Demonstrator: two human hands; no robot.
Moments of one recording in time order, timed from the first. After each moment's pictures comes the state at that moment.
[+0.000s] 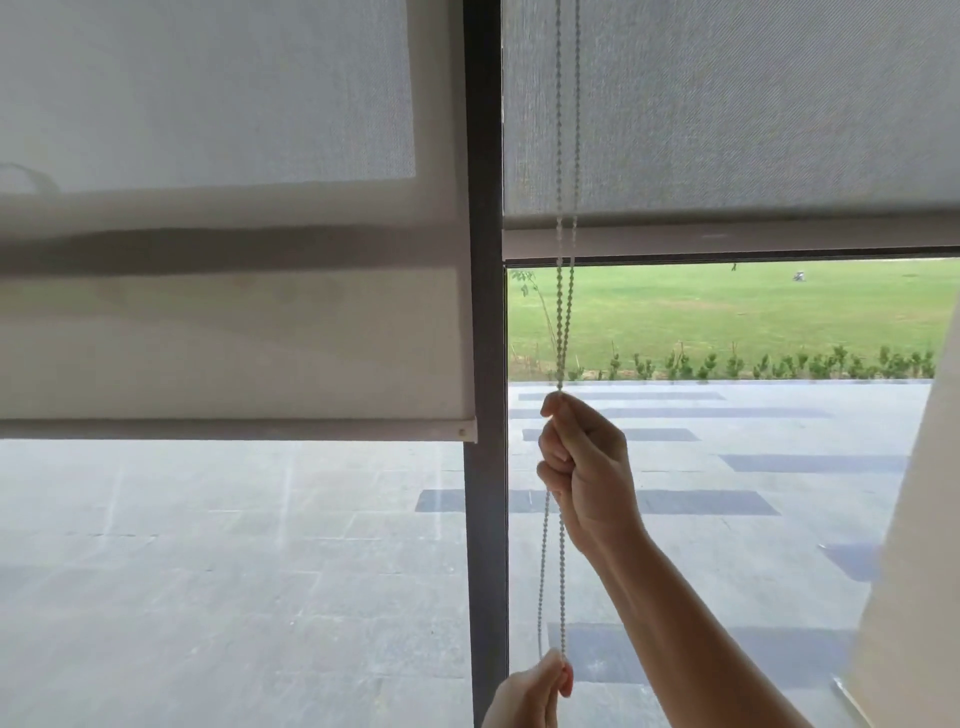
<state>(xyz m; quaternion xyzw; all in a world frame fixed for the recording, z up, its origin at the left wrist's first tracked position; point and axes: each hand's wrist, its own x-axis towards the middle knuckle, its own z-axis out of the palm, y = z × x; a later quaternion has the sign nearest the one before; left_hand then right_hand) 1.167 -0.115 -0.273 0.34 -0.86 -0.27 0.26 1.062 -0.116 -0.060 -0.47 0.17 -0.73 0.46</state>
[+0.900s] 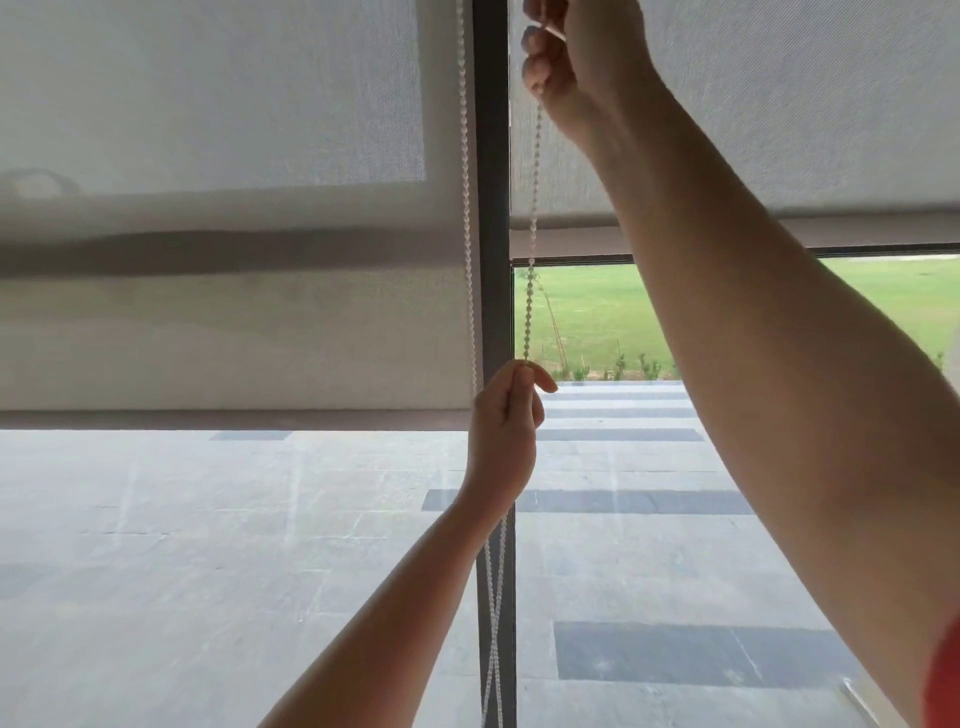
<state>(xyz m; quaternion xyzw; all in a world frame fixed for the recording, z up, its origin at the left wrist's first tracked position) 1.151 -0.132 -0.039 0.21 -0.66 -0.27 0.67 1.078 -0.114 0.219 -0.53 0.12 -0.75 0.37</state>
